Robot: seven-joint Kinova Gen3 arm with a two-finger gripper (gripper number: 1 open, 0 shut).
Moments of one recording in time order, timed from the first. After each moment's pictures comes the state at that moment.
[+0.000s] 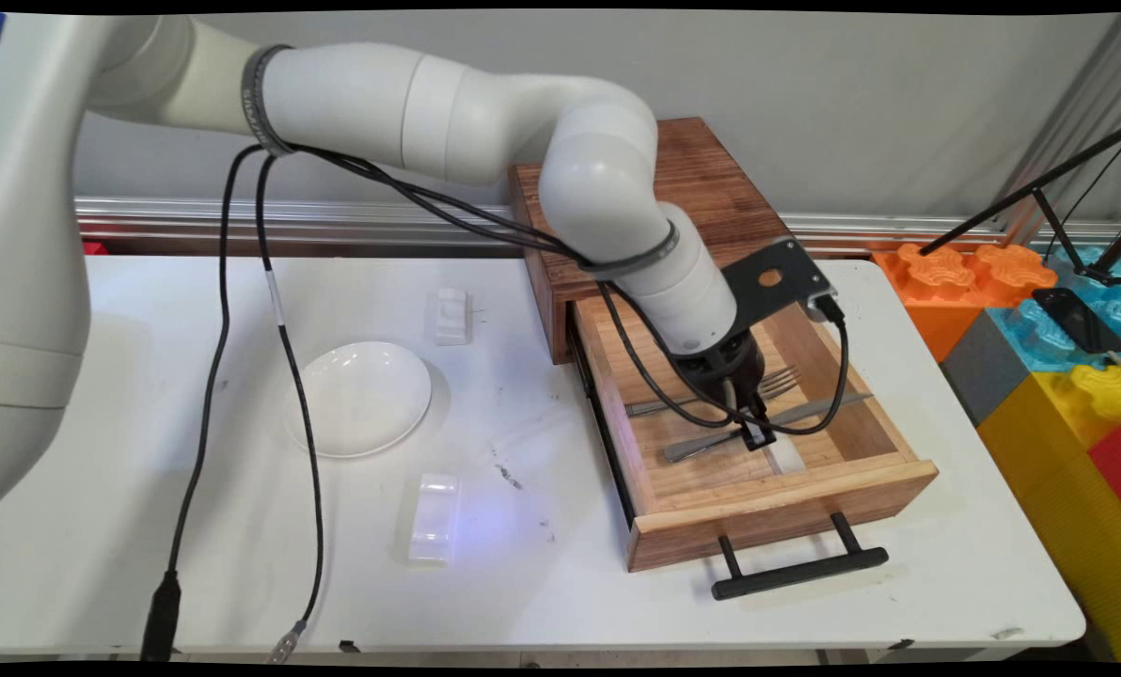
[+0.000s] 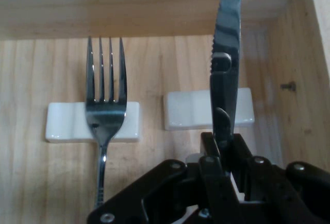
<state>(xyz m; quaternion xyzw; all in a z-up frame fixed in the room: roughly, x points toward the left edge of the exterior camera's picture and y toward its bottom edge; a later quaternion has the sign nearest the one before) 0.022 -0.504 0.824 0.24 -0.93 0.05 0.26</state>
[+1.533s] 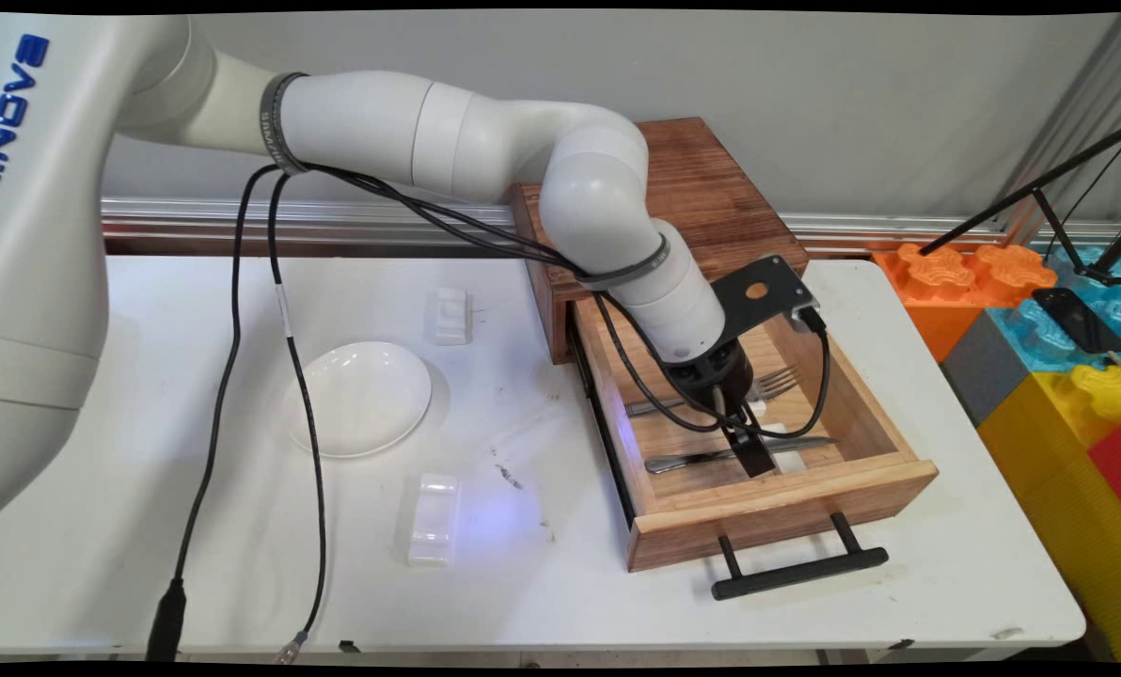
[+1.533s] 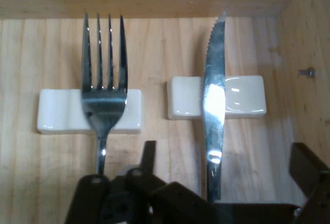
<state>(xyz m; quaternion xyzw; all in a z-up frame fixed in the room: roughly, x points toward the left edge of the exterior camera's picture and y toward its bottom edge) 0.029 -0.515 0.803 0.25 -0.93 0.04 0.26</state>
